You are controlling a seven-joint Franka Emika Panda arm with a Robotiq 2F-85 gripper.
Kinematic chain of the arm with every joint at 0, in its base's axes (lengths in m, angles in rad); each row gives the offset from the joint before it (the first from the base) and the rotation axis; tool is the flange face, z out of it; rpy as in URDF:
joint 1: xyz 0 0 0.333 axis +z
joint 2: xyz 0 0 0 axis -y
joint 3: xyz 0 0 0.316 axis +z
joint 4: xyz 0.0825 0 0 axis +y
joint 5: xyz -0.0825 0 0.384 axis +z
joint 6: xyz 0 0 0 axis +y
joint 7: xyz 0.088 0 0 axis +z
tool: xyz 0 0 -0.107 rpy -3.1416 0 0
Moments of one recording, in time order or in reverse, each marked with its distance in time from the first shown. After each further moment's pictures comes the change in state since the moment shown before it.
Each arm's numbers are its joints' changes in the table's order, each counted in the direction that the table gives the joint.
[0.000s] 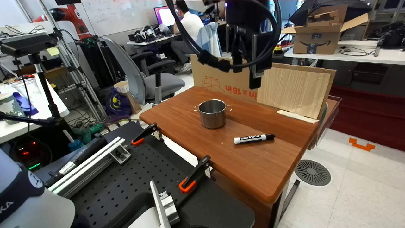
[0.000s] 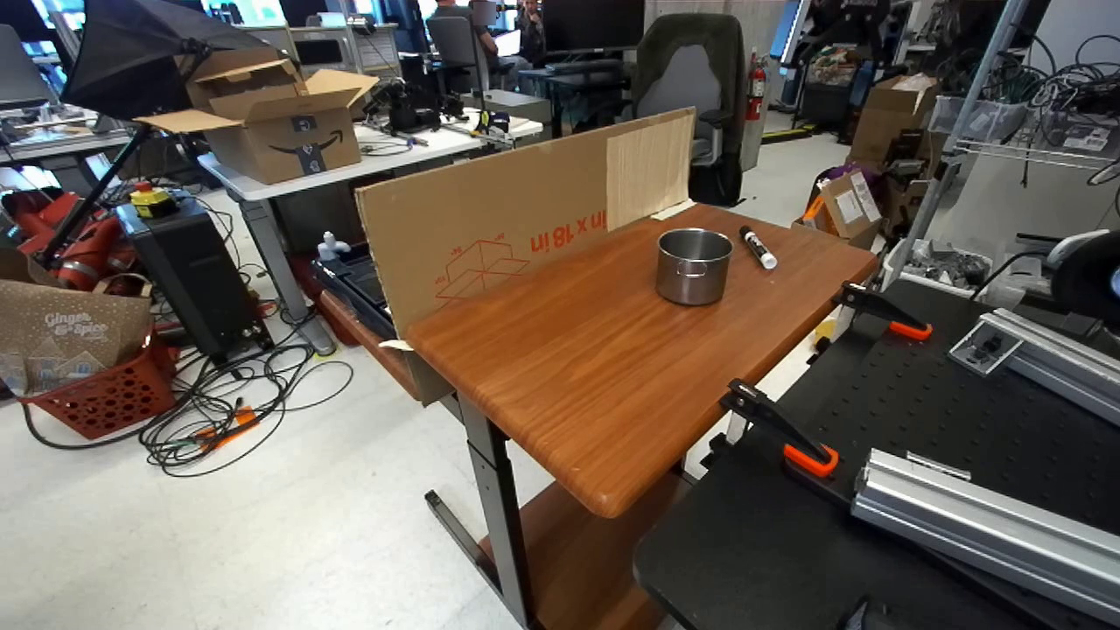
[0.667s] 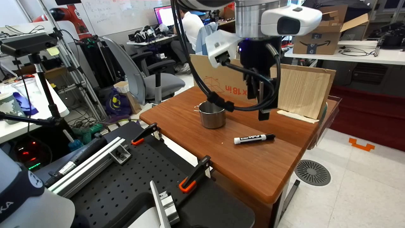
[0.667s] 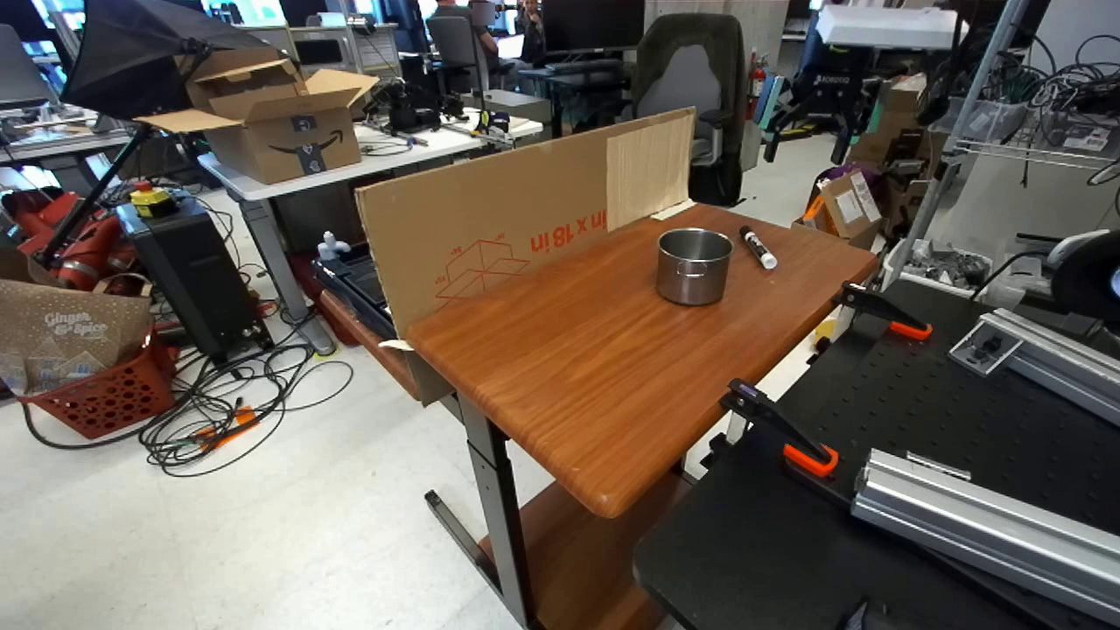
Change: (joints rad) arm -0.023 -0.205 -0.001 -0.012 0.079 -0.212 -0.071
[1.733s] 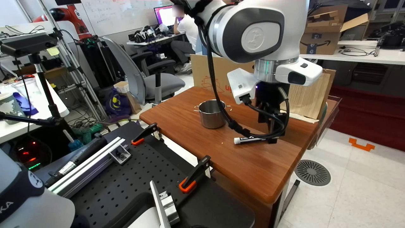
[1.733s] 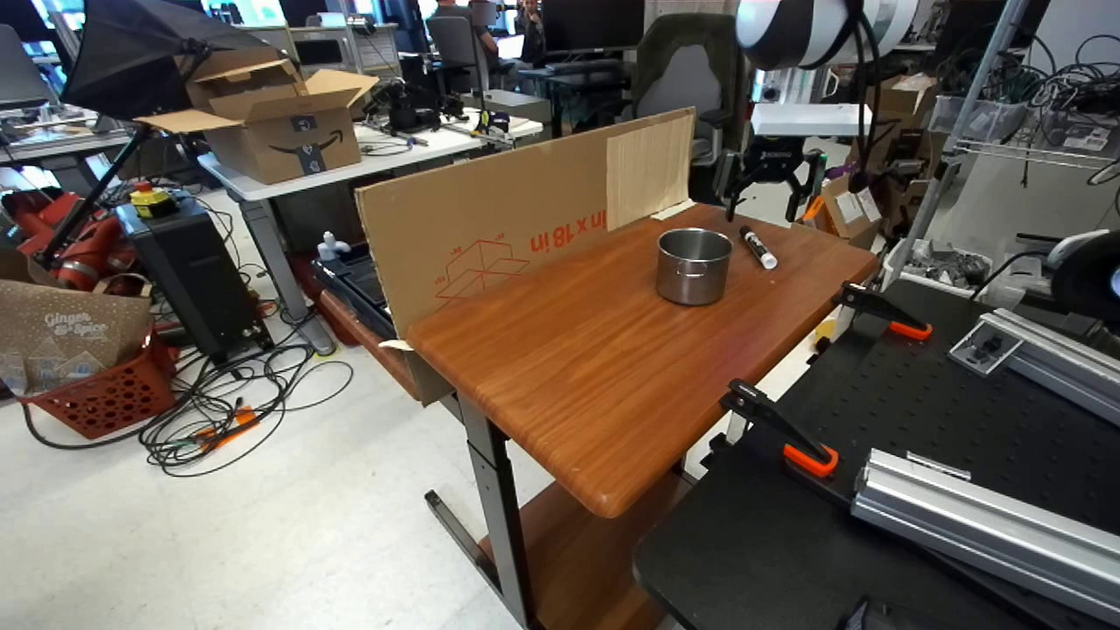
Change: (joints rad) arm -0.001 -0.353 0.032 -0.234 0.074 -0.052 -0.009
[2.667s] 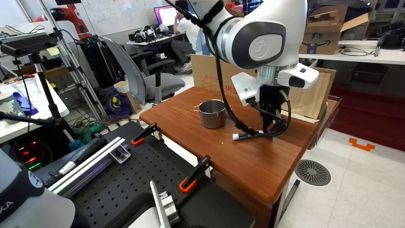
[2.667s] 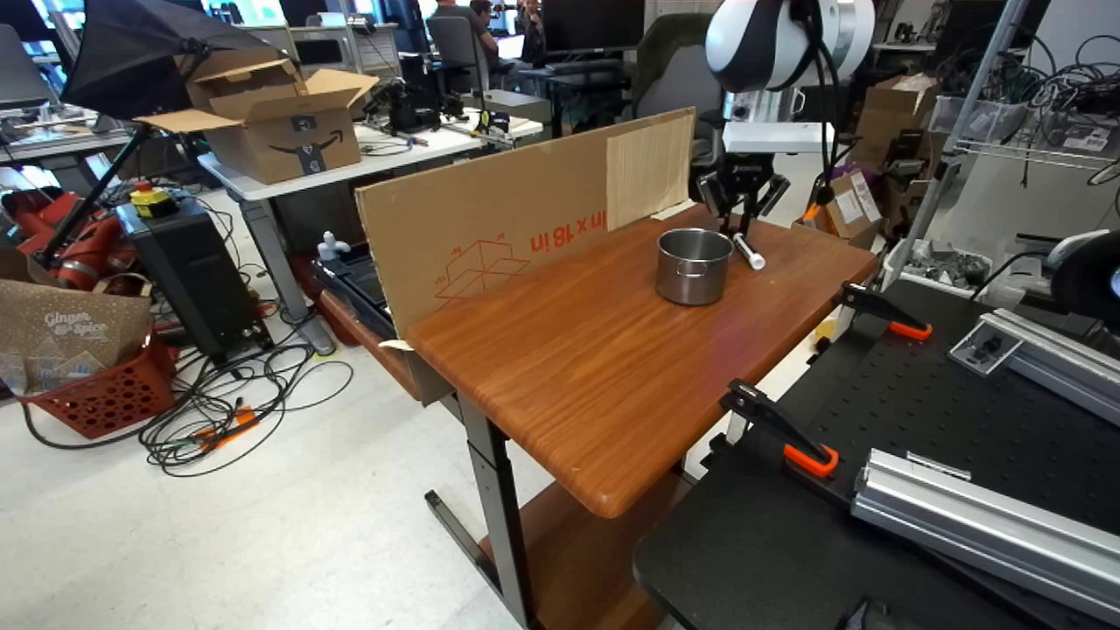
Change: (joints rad) arm 0.000 -0.104 0.032 -0.116 0.003 0.005 0.000
